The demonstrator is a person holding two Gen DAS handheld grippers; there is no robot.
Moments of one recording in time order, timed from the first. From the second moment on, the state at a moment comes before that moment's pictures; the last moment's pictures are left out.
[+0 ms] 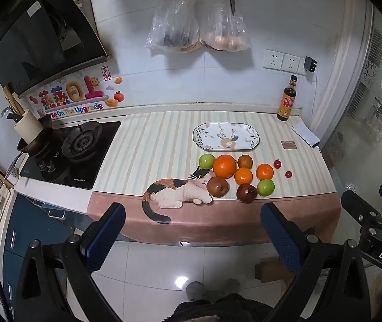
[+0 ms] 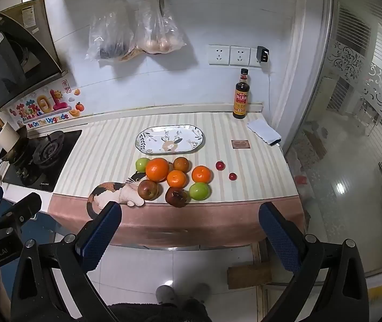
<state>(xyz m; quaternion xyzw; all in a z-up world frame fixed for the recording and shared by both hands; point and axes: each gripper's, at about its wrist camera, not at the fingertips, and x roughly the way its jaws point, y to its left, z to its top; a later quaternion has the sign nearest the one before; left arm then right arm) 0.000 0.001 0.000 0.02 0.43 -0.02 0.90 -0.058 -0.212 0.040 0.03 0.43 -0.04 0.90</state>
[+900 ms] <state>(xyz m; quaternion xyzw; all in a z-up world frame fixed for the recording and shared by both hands) 0.004 0.008 -0.008 0.02 0.44 -0.01 0.90 -0.049 -0.202 0.030 0.04 0.44 -0.03 0.90</state>
